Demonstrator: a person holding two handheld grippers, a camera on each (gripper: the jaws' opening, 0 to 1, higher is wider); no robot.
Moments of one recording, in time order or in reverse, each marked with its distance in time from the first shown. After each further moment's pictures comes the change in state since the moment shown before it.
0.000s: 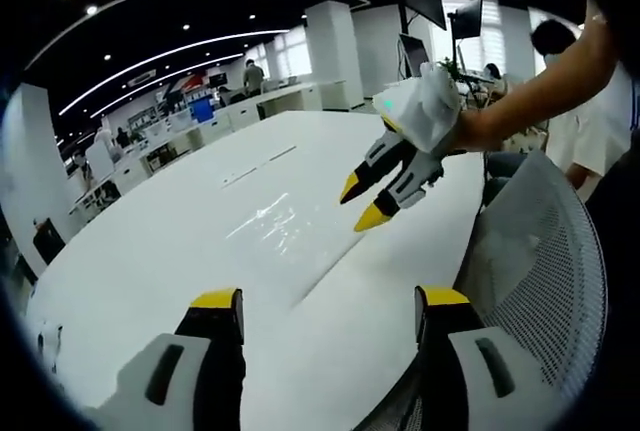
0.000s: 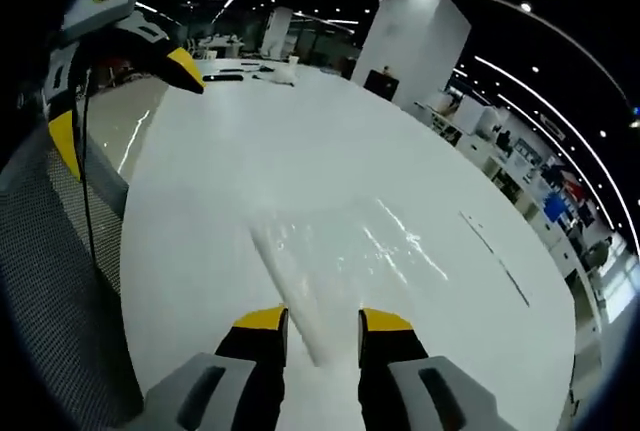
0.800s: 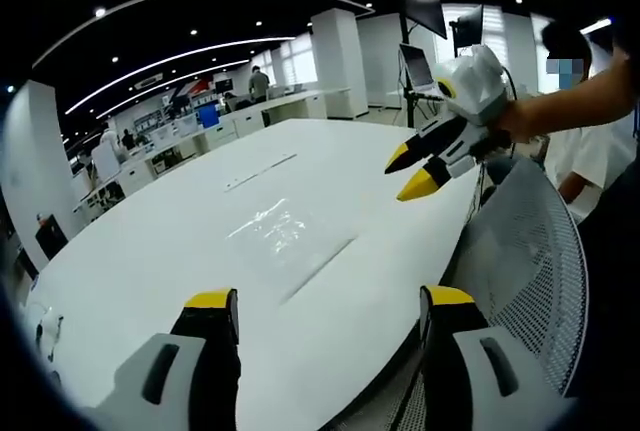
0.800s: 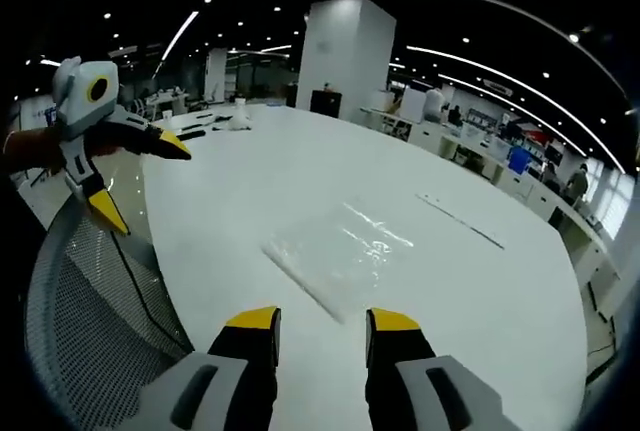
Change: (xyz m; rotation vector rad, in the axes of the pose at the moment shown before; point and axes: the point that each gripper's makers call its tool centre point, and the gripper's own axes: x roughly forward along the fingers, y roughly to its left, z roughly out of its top) left arm -0.022 -0.018 0.000 -0.021 -0.039 0.018; right arm -0.094 0.022 -0.006 0.263 -0.107 -0.112
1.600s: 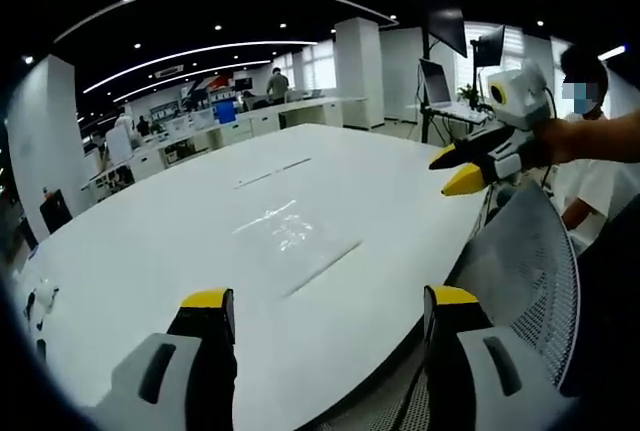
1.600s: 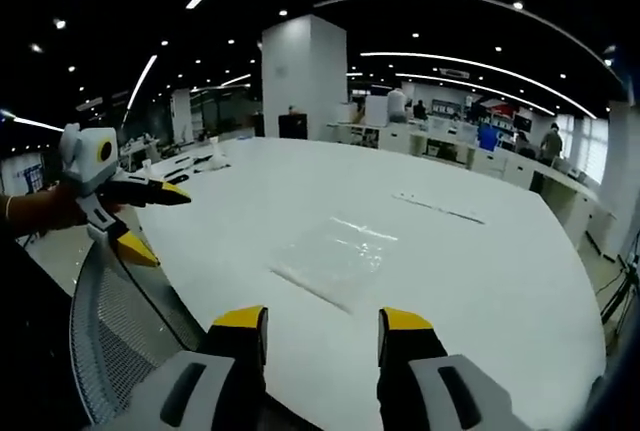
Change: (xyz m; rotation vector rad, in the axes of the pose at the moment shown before) left arm -0.010 0.004 0.001 -0.090 -0.033 0.040; right arm -0.044 0.009 0.003 0.199 -0.091 -0.064
